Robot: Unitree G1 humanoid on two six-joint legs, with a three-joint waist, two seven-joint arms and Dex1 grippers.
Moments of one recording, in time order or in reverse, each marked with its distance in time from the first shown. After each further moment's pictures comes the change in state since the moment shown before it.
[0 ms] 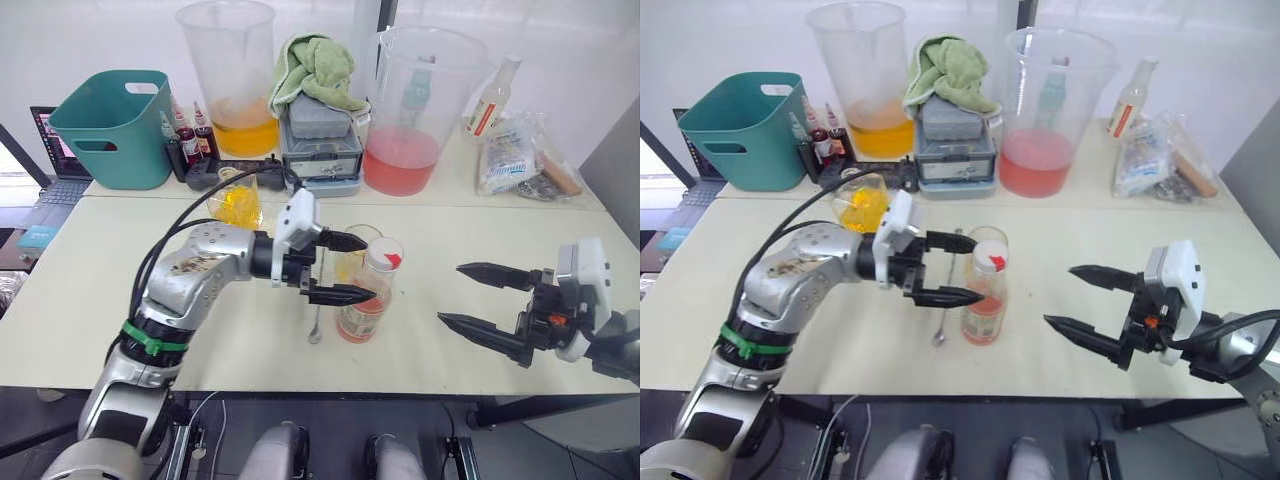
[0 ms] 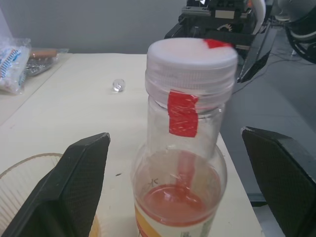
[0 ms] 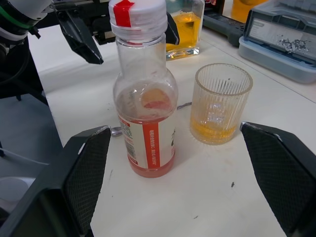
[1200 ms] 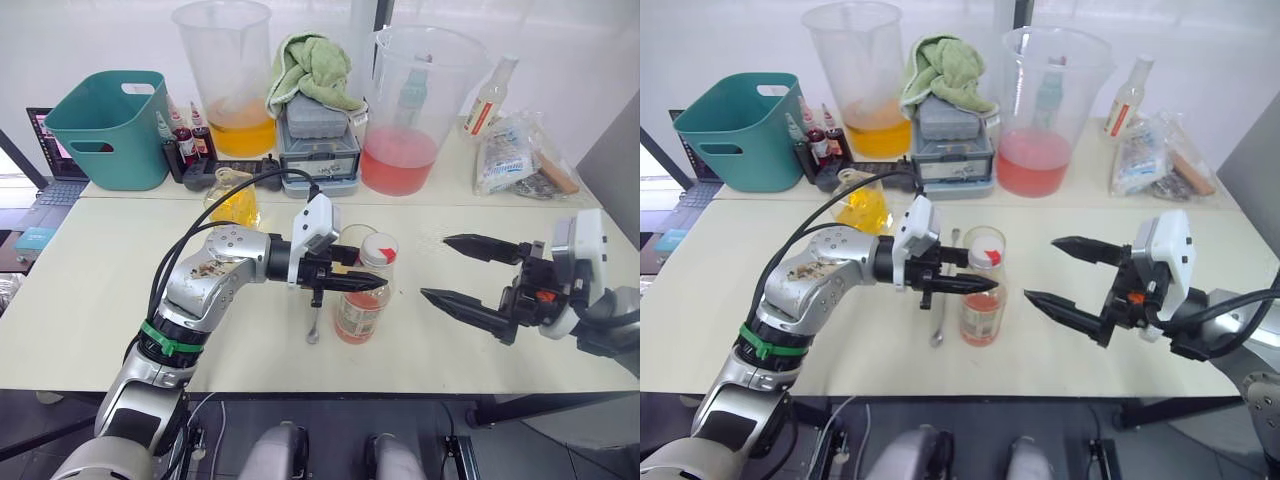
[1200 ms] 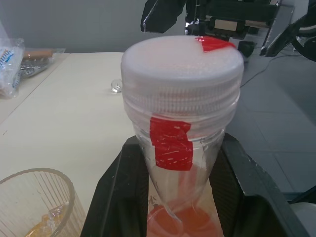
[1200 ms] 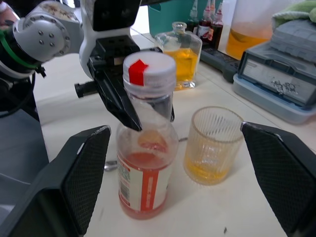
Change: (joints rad) left arm 0.000 -0.040 -0.015 0.001 0.048 -0.016 0.005; right arm -0.198 -0.014 0.078 -0.025 0.110 0.030 -0.142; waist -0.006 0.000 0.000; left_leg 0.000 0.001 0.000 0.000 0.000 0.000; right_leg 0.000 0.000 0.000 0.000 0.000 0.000
